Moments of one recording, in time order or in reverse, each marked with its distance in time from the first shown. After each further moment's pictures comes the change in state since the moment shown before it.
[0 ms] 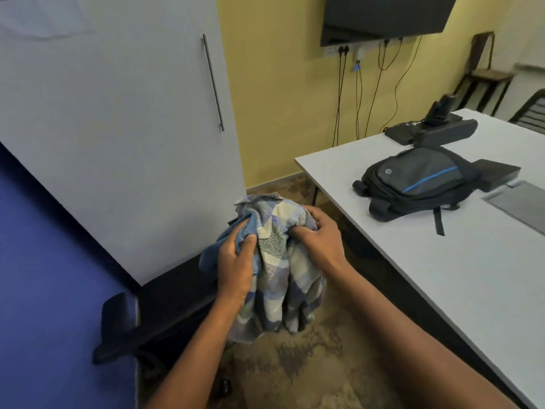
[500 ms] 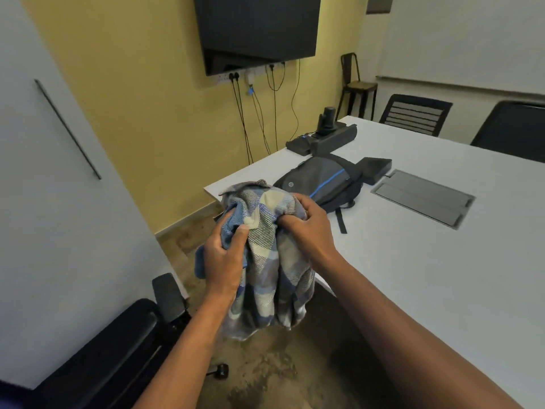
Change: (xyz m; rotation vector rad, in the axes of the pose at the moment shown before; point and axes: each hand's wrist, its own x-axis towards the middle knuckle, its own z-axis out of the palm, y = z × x) left_hand -0.003 0.045 0.213 -0.116 -0.299 0.114; right_hand 0.035 -0.001 -0.201 0.022 0.331 -0.059
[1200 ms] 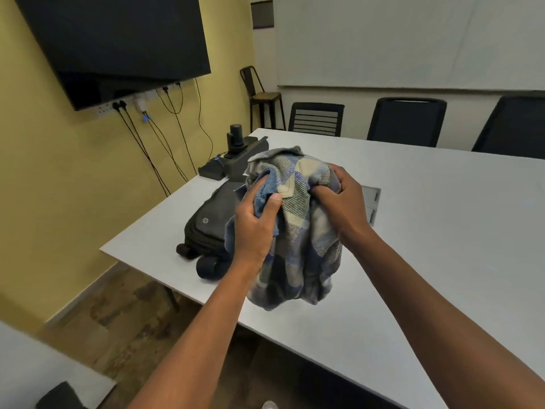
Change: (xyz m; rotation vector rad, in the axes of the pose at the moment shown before) left_hand 0.085 -0.005 0.295 -0.096 -0.508 0.104; right_hand 0.127 0.031 -0.248 -0.102 0.466 -0.068
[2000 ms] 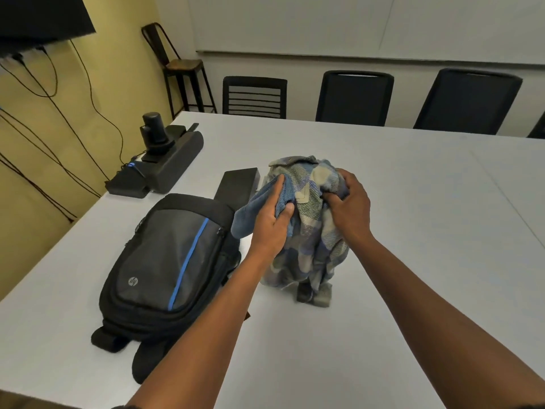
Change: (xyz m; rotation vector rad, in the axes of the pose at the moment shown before) left_hand 0.254 -0.198 0.116 -0.030 -0.510 -0.115; right_hand 0.227 0.172 0.012 -0.376 0.351 0.142
